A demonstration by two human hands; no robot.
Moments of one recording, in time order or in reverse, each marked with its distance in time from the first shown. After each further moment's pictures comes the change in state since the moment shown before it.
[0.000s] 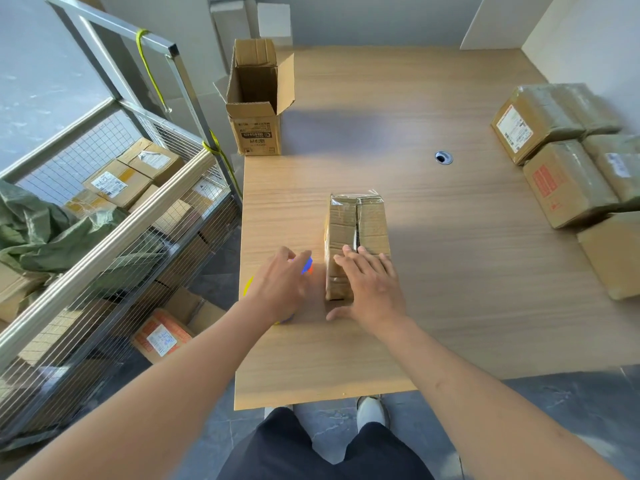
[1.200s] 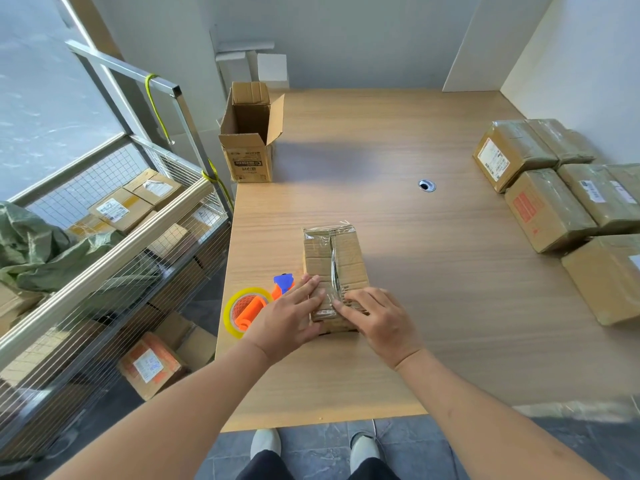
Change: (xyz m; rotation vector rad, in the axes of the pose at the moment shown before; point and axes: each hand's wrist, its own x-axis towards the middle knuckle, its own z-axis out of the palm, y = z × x) left_hand -0.020 0.029 0.053 -0.090 0.248 0.435; right_hand -0.028 0.086 0.023 -0.084 0.564 -0.523
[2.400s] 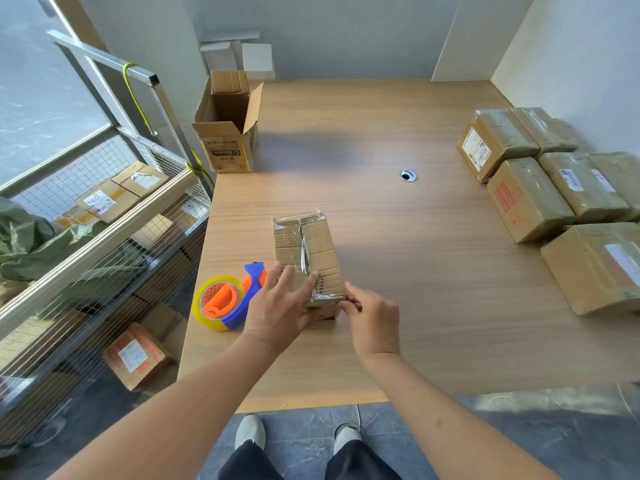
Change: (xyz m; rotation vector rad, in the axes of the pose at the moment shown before) left_hand 0.027 0.060 0.034 0.425 0.084 -0.181; right_hand -0.018 -0.006 -0.033 0.424 -0.055 0.879
